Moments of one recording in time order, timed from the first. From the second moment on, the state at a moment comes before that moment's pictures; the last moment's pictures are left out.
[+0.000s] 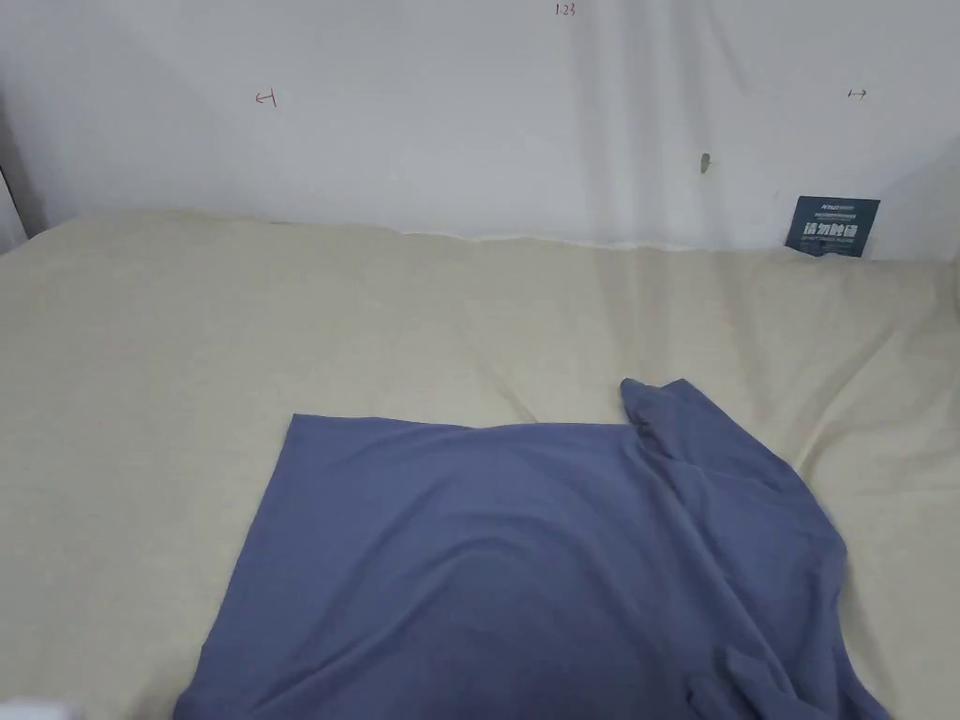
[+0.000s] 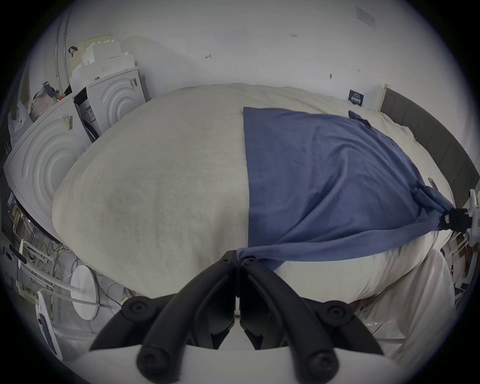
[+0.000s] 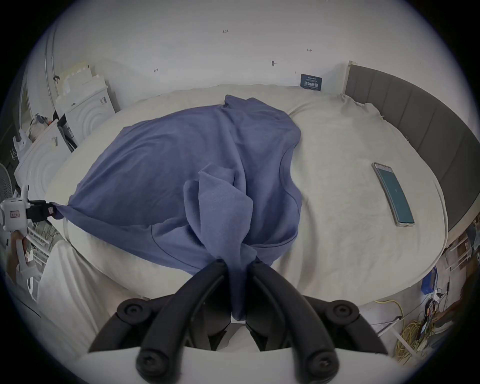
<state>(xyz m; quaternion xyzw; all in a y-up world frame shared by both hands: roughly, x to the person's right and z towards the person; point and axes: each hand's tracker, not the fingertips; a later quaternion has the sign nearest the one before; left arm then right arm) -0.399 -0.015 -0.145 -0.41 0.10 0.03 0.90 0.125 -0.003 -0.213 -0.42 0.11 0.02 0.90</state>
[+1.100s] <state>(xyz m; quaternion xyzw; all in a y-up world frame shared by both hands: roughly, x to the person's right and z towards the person) -0.421 0.011 -0.256 -0.38 0.09 0.04 0.92 0.148 0.024 -0.322 -0.39 0.11 -0.04 0.91</state>
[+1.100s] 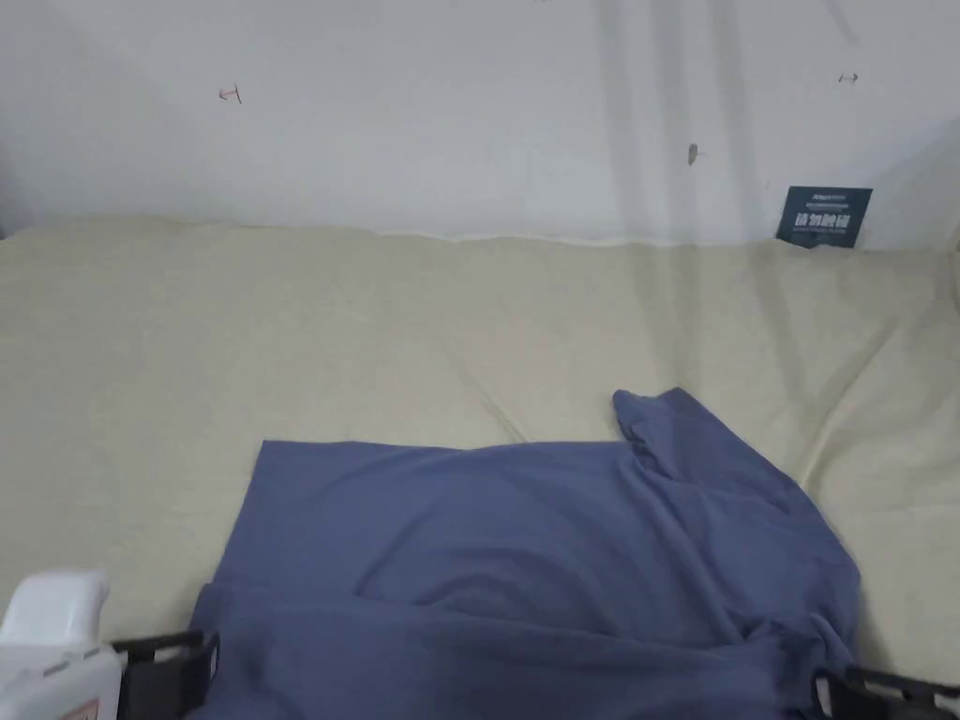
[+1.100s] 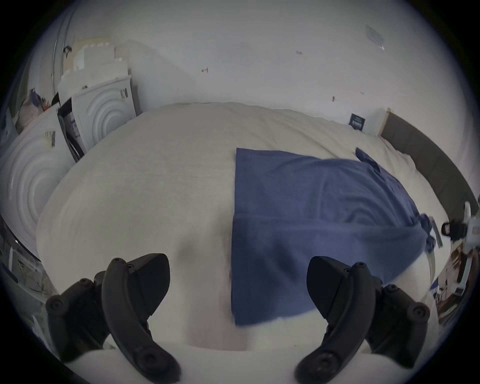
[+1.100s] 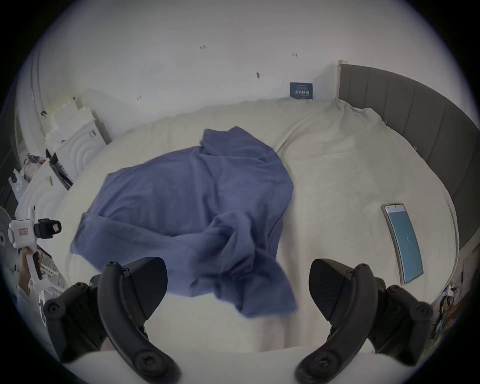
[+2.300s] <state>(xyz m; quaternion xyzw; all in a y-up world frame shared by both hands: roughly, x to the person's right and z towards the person) -0.414 -0.063 -0.263 -0.48 0.07 0.06 0.87 0.102 -0.022 -0.232 -0.43 0.14 -0.07 0.89</state>
